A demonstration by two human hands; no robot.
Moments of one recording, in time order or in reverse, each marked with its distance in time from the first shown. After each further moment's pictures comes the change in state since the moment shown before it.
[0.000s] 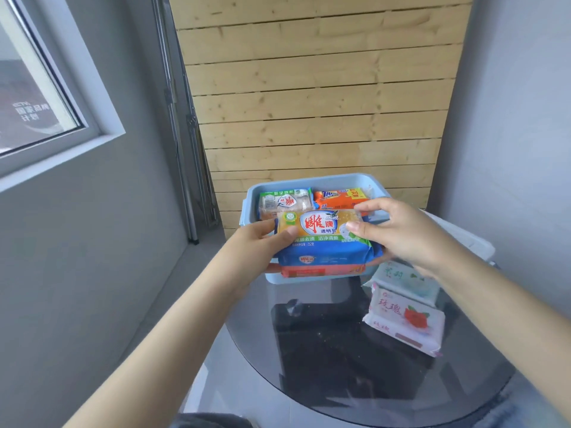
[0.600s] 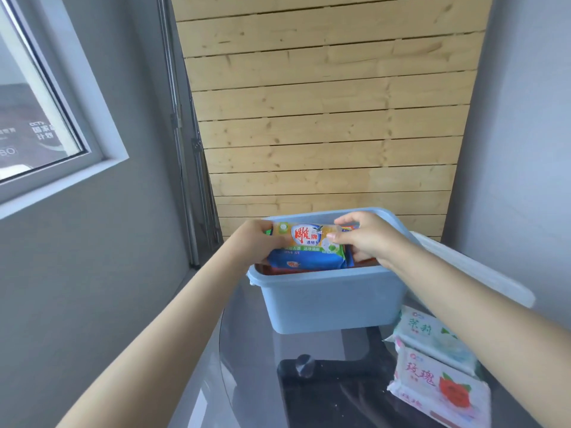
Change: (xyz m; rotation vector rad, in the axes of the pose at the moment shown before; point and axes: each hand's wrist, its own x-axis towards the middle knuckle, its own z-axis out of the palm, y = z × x) left_hand 0.119 0.032 -0.030 0.433 0.108 -0.025; right_hand 0.130 -0.011 0.023 0.010 -0.023 0.098
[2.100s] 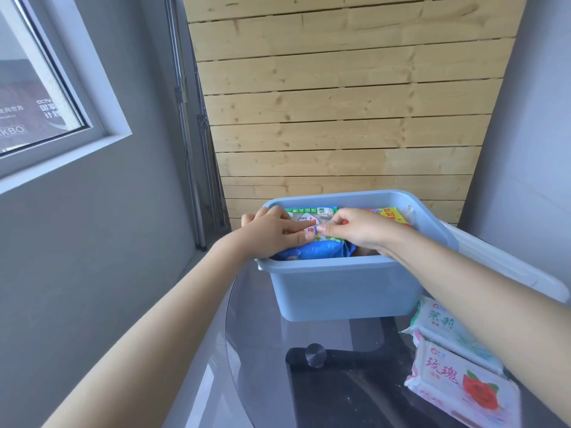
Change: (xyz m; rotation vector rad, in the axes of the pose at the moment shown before) left_hand 0.037 -0.030 0.004 0.742 -0.149 0.268; right_hand 0.026 0.008 0.031 -0.508 -0.123 -0.129
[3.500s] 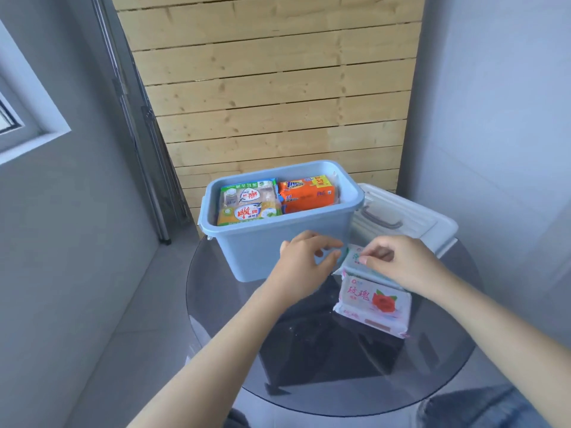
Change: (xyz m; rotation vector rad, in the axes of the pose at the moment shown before) left_hand -0.073 0.128 0.101 -0.445 0.235 0.261; right_hand -0.170 0.109 -0.018 -0.026 0.237 0.065
